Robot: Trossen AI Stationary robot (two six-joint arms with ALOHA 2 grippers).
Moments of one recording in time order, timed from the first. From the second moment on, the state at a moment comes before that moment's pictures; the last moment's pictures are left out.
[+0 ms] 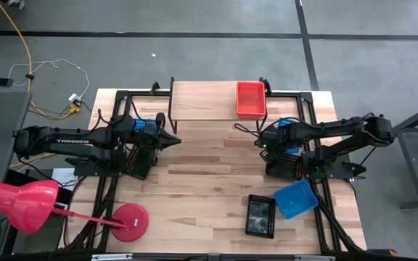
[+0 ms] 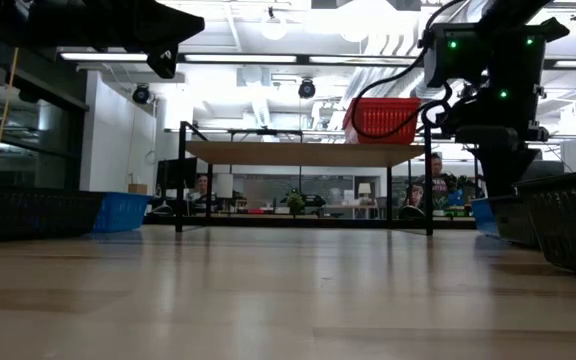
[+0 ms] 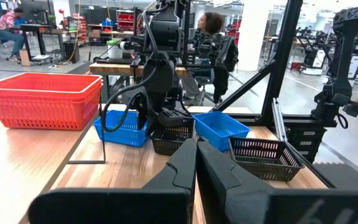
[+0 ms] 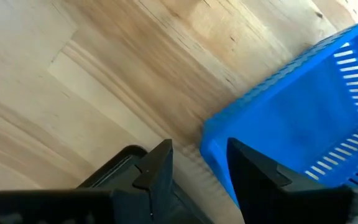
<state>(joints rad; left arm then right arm) 0.29 0.83 0.39 0.41 0.25 -0.04 -0.11 1.29 0.74 -0.94 0.25 0.73</state>
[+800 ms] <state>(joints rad) 0.29 0.83 0.39 0.41 0.25 -0.04 -0.11 1.29 0.74 -1.12 0.28 0.75</state>
